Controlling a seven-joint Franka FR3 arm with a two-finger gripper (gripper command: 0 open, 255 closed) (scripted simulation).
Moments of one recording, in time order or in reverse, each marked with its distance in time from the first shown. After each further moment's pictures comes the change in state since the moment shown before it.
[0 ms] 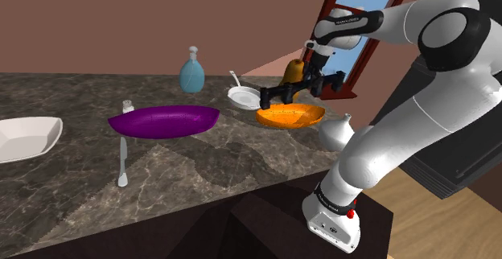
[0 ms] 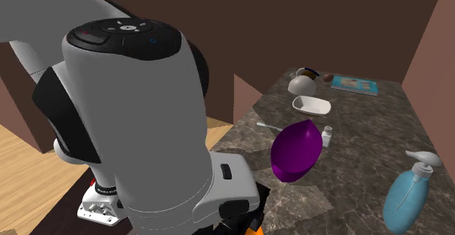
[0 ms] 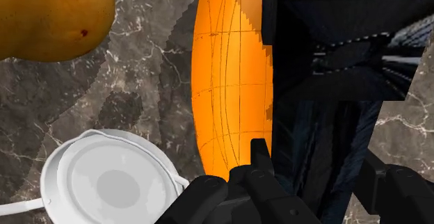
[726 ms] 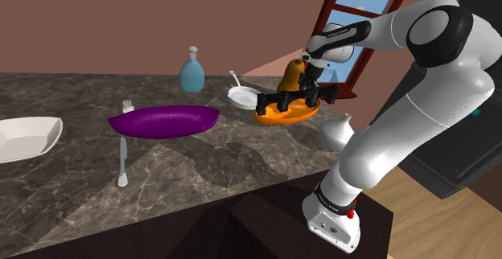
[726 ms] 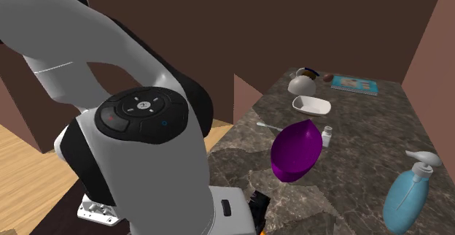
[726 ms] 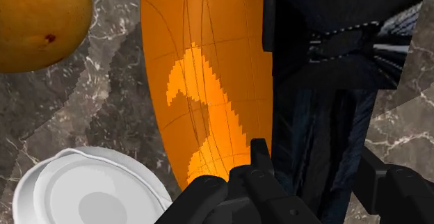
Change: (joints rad) arm 0.011 0.070 -0.044 -0.094 0.032 0.154 -0.036
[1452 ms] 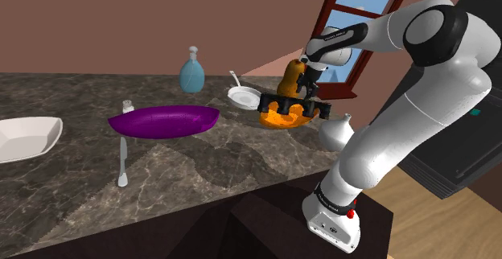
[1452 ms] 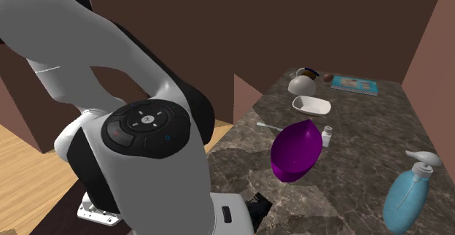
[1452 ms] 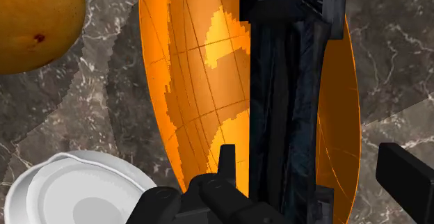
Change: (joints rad) arm 0.005 0.020 -0.009 -0.020 0.013 0.037 -0.011
